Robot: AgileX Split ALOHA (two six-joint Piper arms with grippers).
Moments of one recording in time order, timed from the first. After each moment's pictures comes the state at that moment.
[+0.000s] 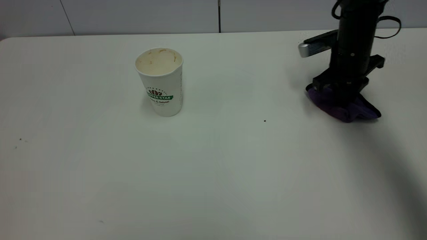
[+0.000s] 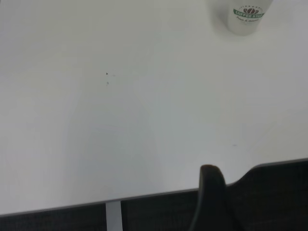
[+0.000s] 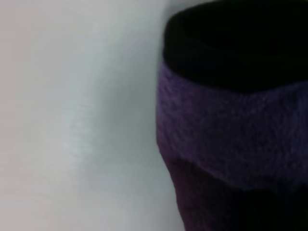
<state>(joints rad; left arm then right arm) -0.05 -0.02 -0.49 -0.05 1.14 0.06 0.17 2.67 -1.96 -0.08 0.94 -0.14</state>
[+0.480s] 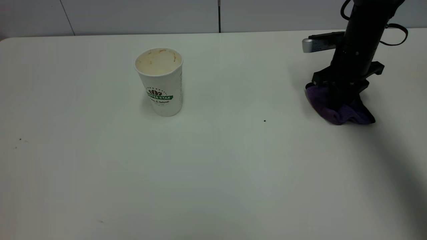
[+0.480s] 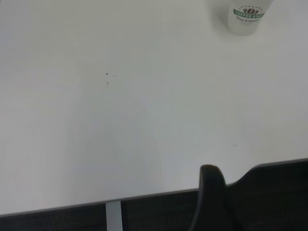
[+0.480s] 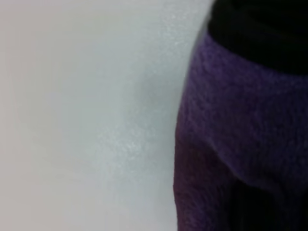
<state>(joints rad) -0.05 -0.02 -0.49 -0.05 1.14 0.06 0.13 2.67 -1.96 0.12 0.94 -0.28</state>
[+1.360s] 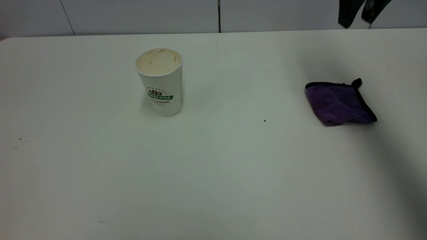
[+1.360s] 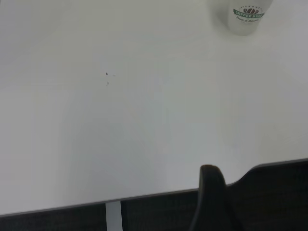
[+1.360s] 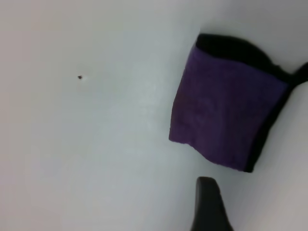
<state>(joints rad) -0.05 -0.02 -0.49 -0.05 1.14 0.06 0.14 2.26 -1.98 0.11 1.21 -0.29</state>
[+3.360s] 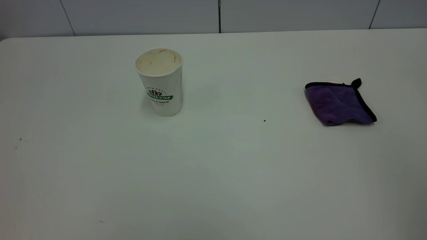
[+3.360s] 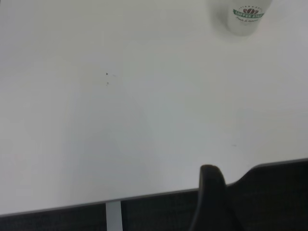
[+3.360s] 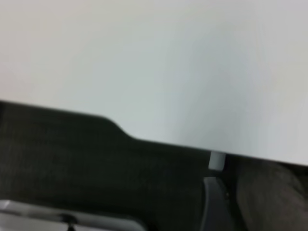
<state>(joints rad) -0.05 -0.02 -0.49 -0.05 1.14 0.06 0.14 0.38 -0.47 0.03 1.11 -0.02</state>
